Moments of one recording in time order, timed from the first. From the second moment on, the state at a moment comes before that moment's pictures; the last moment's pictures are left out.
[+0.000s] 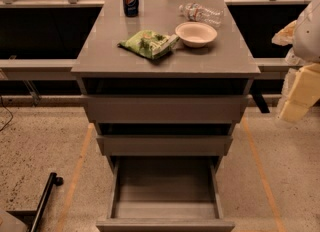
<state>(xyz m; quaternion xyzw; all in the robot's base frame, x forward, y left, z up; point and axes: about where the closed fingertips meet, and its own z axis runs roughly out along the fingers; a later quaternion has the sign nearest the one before) 0.438 -0.217 0.977 -0.60 0.78 -0.03 0.16</state>
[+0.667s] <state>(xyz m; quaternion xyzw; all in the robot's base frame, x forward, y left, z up) 0.457 -0.201 0.976 -0.62 0.76 0.00 0.19</state>
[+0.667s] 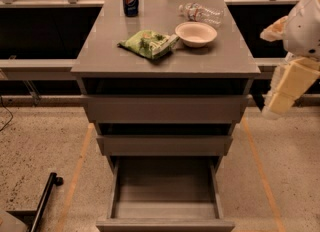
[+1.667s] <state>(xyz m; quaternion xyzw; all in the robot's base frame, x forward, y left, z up) 0.512 -0.151 0.961 -0.63 0.73 0.07 0.26</state>
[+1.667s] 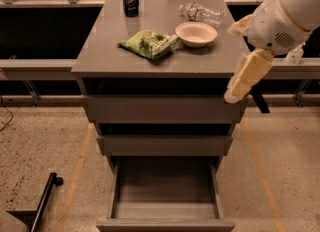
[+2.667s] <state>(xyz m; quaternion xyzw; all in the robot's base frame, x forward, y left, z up) 0.634 -0.050 0.927 -0.62 0.69 0.14 0.34</state>
